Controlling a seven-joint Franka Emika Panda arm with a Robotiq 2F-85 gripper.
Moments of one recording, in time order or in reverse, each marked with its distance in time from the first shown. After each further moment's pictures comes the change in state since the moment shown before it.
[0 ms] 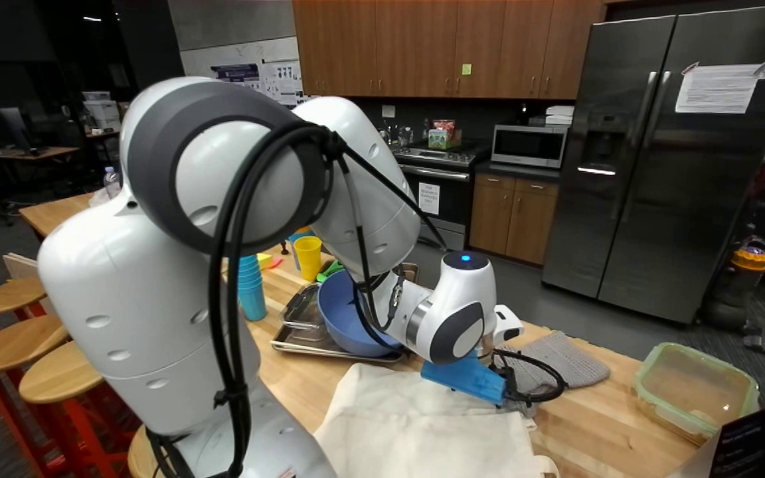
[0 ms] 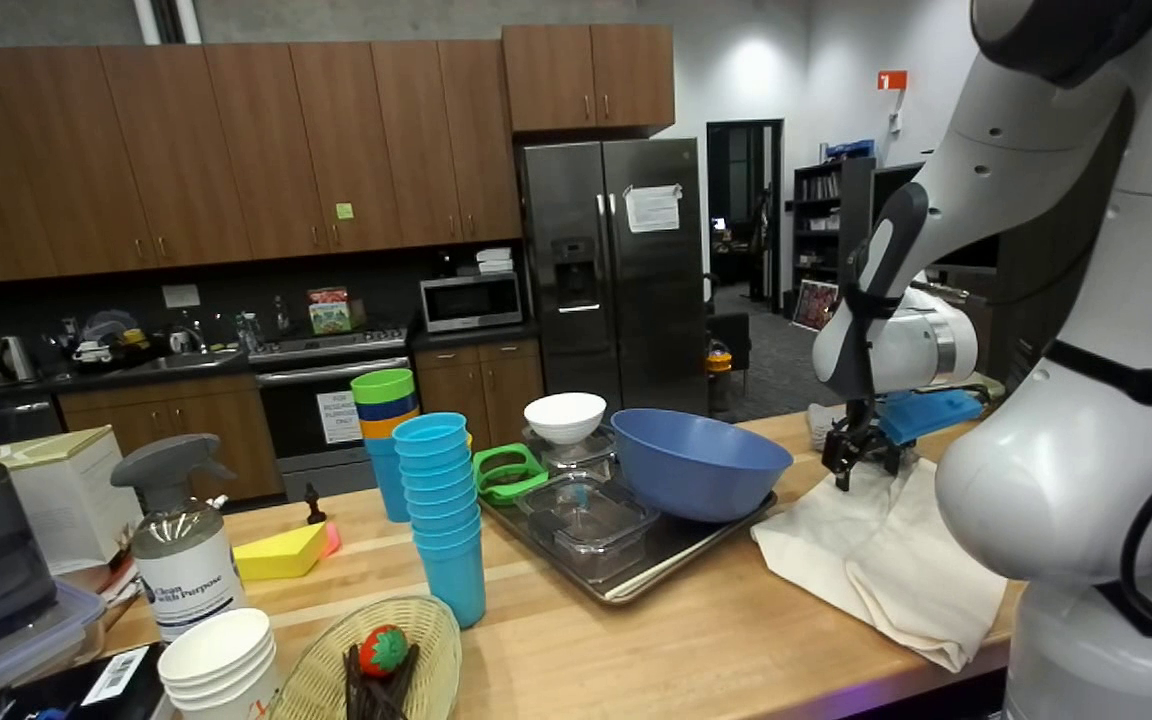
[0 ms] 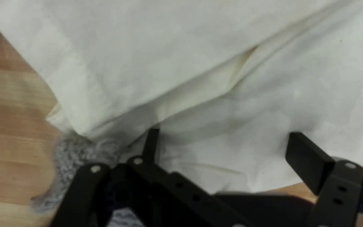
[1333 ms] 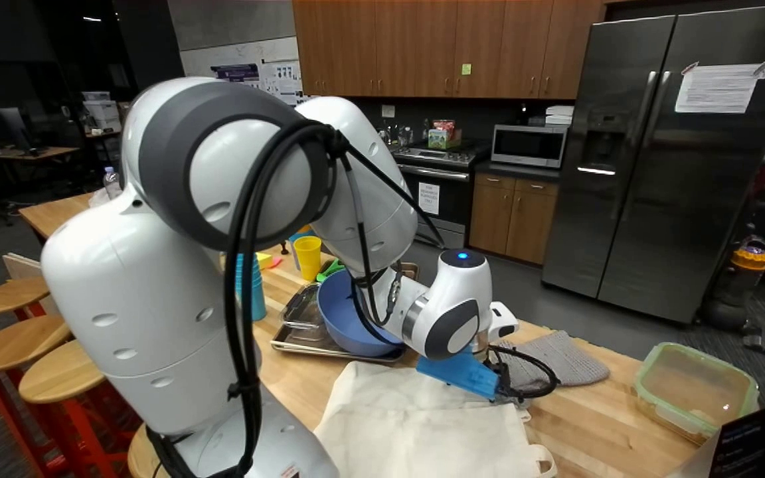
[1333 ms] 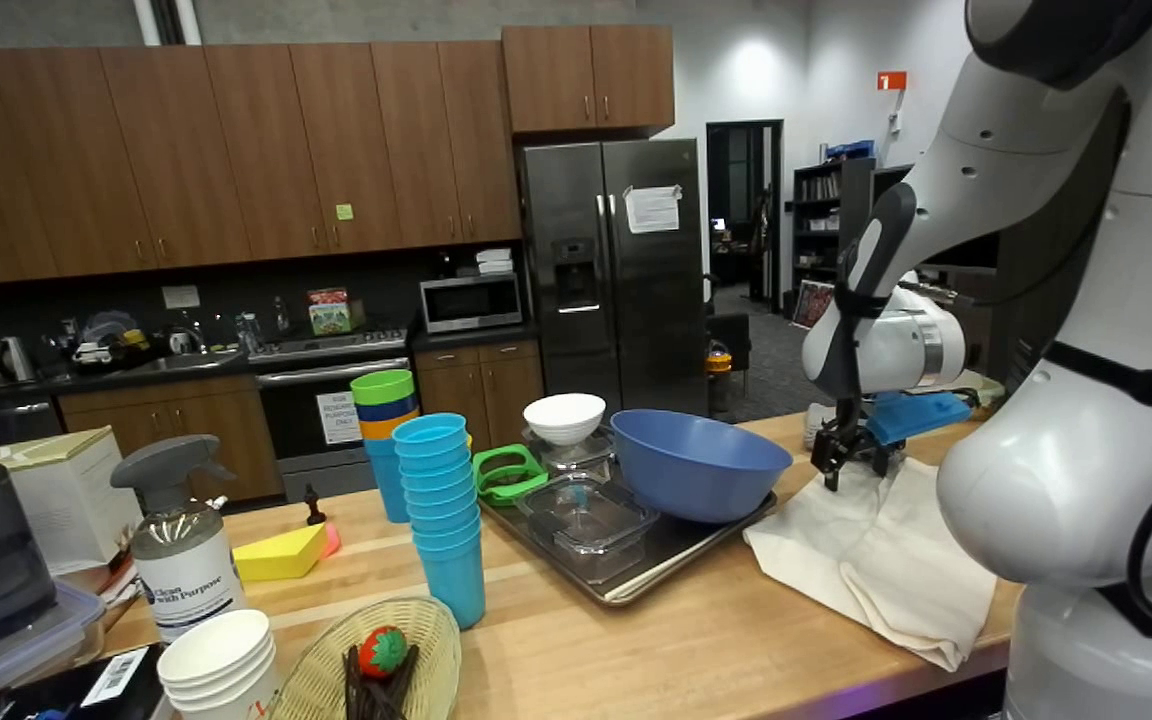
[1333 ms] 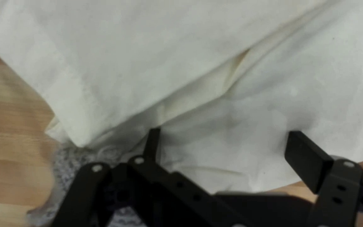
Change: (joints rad) arm 0.032 0.006 0.009 0.006 0.063 0.004 0.001
